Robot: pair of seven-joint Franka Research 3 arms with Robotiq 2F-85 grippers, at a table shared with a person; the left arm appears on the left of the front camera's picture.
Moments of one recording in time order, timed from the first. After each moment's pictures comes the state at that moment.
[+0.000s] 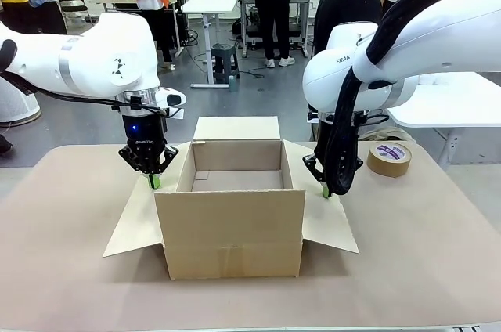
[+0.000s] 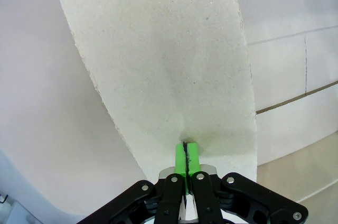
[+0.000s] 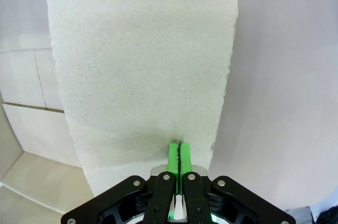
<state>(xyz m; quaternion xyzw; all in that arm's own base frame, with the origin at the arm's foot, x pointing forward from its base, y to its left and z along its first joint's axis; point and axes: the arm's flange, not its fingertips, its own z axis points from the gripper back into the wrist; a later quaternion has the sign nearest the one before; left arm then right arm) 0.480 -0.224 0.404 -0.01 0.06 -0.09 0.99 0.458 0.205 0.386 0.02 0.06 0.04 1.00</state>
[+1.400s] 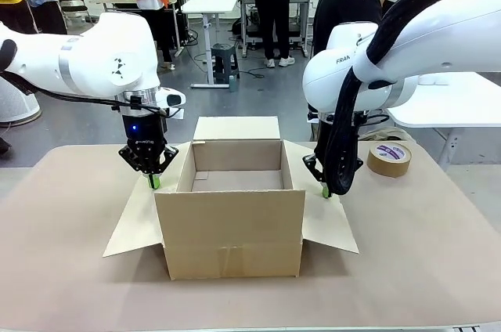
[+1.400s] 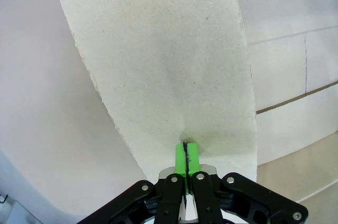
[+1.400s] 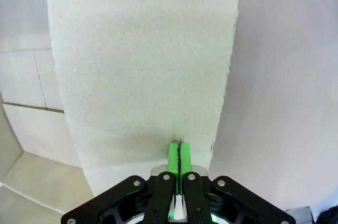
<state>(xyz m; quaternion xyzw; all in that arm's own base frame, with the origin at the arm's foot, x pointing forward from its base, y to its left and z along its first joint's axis) 0.480 -0.224 0.404 -0.01 0.06 -0.09 0.99 0.458 0.205 0.386 0.02 0.06 0.04 1.00</state>
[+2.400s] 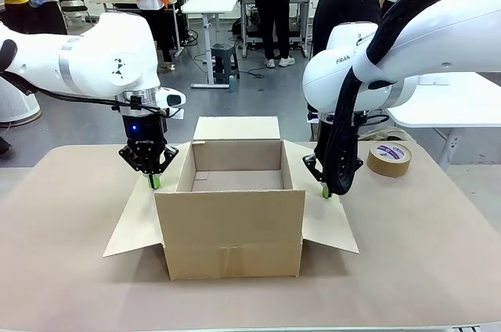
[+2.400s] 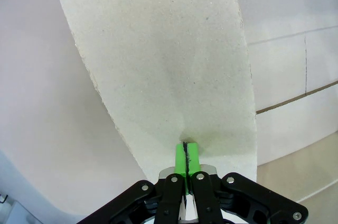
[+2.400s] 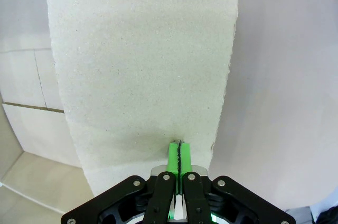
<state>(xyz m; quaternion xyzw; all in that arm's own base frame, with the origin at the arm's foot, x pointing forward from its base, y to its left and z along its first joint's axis) 0.480 -0.224 0.404 -0.01 0.06 -0.09 0.99 0.458 0.205 0.386 0.02 0.06 0.04 1.00</state>
